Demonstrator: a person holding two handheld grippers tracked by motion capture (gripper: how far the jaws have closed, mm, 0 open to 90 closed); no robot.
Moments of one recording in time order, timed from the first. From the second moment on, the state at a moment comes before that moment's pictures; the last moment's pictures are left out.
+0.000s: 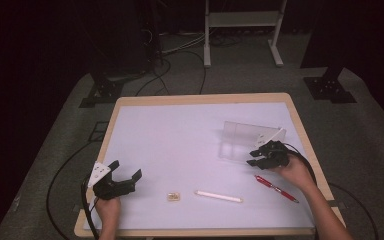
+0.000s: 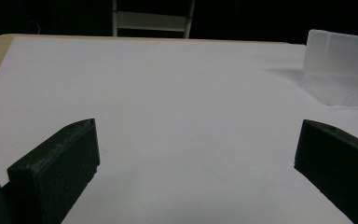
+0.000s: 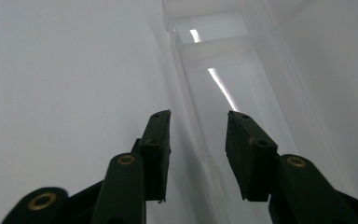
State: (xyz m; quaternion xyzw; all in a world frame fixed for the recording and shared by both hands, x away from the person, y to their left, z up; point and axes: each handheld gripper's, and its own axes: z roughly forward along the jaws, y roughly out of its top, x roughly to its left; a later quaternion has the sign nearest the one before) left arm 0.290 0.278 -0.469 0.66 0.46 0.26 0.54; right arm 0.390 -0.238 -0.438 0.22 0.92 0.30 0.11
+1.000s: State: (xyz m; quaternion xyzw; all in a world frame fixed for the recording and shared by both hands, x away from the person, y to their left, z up) left arm 0.291 0.280 -0.470 0.66 0.47 0.26 0.54; right arm 0.398 -0.235 -0.455 0.13 0.95 0.27 0.13
